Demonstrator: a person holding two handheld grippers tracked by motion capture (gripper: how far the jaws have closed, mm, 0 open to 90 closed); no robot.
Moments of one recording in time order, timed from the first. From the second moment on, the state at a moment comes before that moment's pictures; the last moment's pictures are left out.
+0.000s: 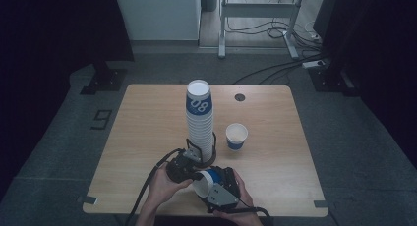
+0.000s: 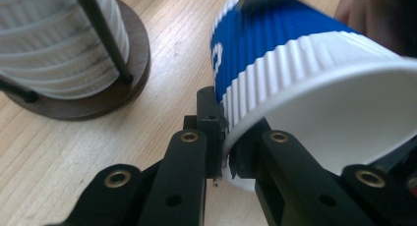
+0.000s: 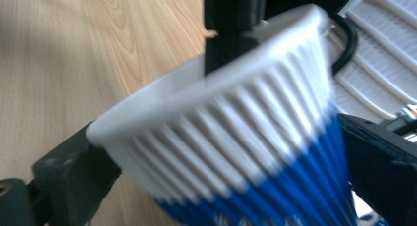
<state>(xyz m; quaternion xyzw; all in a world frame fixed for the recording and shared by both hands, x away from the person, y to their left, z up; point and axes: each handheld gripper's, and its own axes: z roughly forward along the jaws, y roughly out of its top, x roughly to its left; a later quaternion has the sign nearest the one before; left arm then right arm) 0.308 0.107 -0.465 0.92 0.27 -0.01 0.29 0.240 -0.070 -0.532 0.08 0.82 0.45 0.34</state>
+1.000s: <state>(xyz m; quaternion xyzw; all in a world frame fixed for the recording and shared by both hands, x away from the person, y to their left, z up) 0.303 0.112 -0.473 0.88 0.29 -0.01 0.37 0.240 -0.069 -0.524 0.10 0.81 0.49 0.31</state>
